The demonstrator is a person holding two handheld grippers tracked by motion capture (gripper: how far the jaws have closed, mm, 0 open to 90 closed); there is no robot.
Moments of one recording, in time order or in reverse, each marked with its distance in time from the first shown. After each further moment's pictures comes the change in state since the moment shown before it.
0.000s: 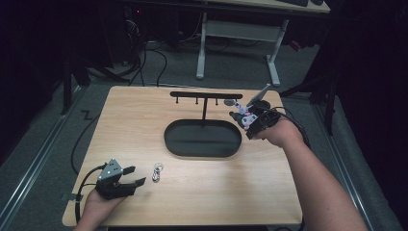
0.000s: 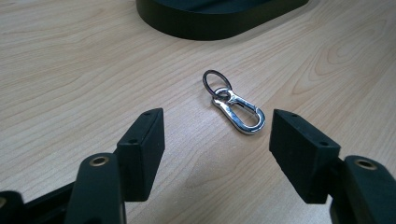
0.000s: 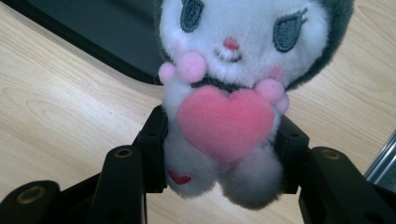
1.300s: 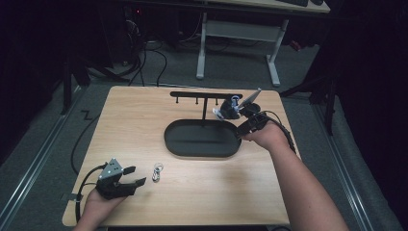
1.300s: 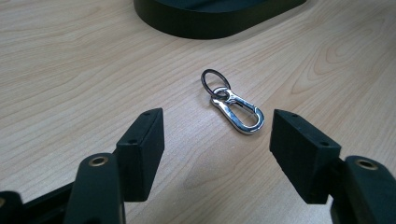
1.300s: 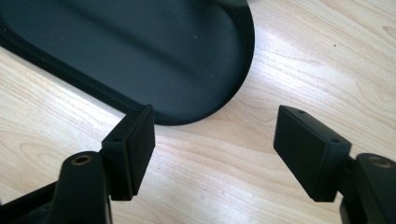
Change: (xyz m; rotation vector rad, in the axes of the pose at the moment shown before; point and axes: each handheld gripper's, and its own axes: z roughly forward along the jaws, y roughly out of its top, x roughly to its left) left arm 0.001 0.001 0.001 0.004 -0.010 -0.005; right arm 0.011 0.010 0.031 -0.071 -0.002 0.040
